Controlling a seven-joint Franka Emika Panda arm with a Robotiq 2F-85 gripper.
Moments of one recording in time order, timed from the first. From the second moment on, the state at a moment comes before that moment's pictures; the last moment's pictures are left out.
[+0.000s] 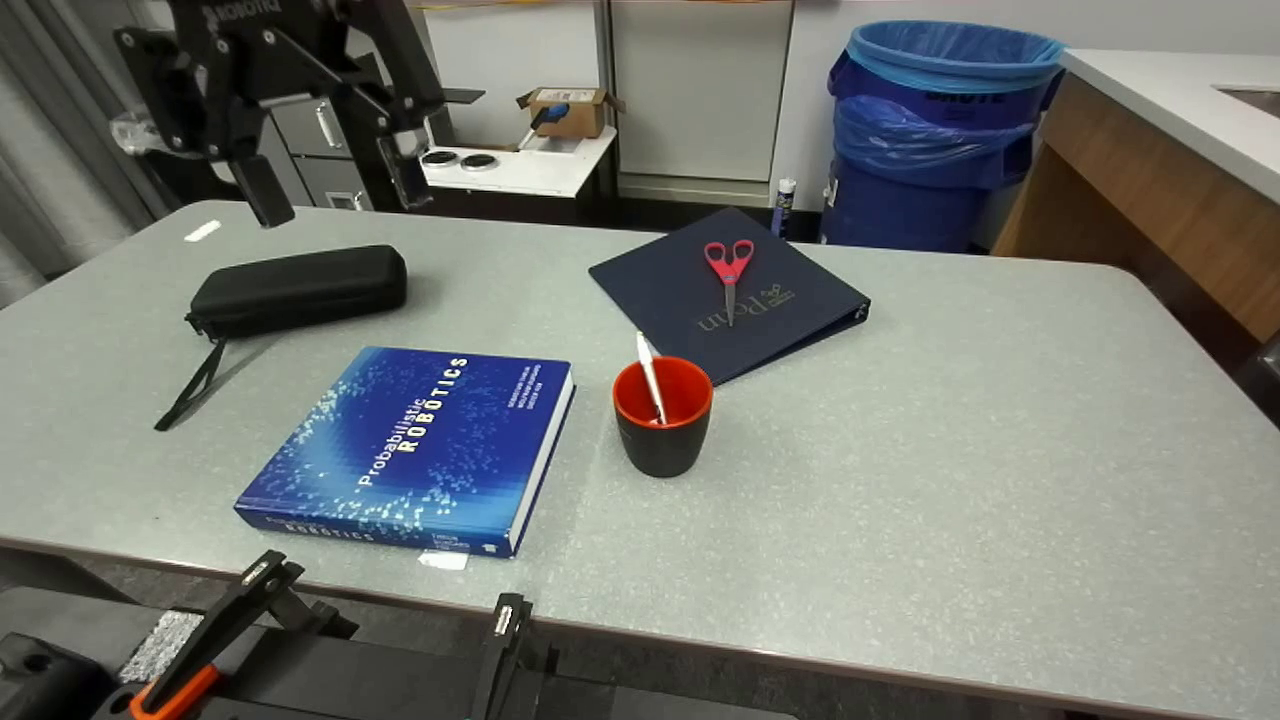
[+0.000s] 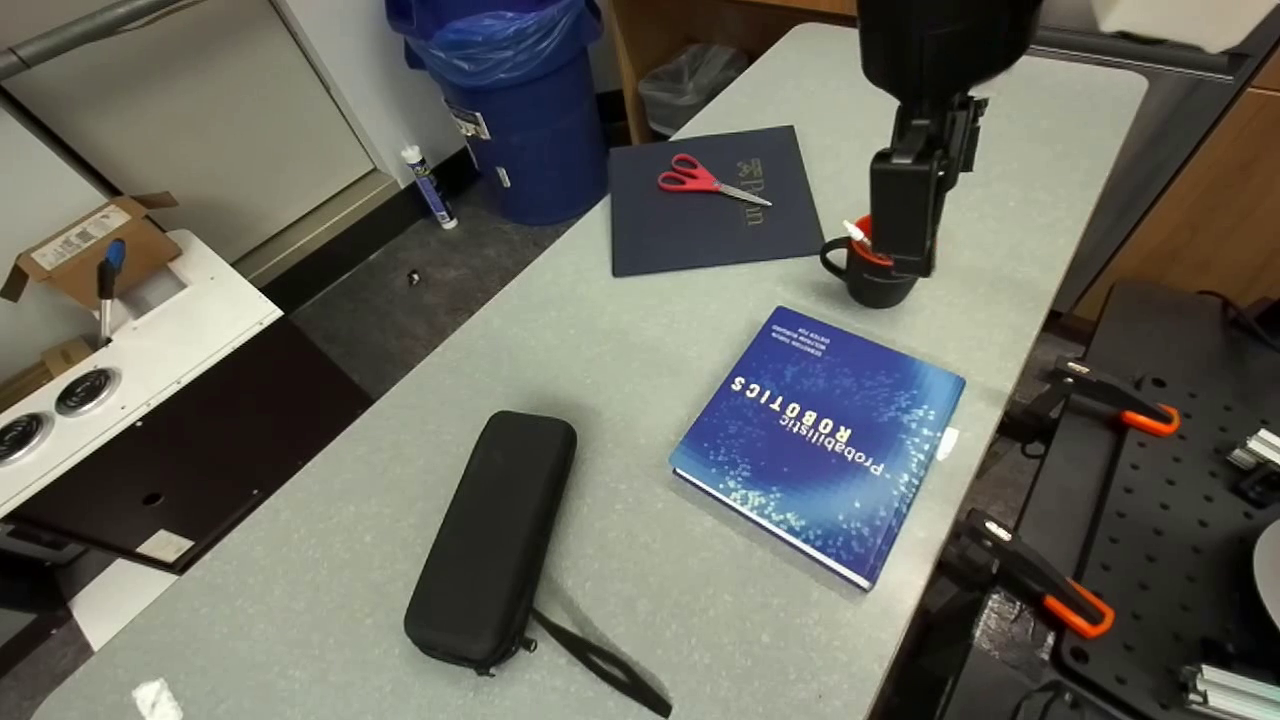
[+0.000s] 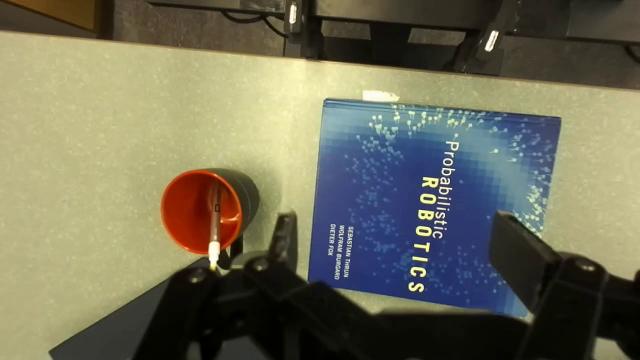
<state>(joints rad) 0.02 -0.36 0.09 -2.59 -0.16 2.04 0.08</state>
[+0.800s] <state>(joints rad) -0.05 -0.28 0.04 -2.59 -0.25 2.15 0.10</state>
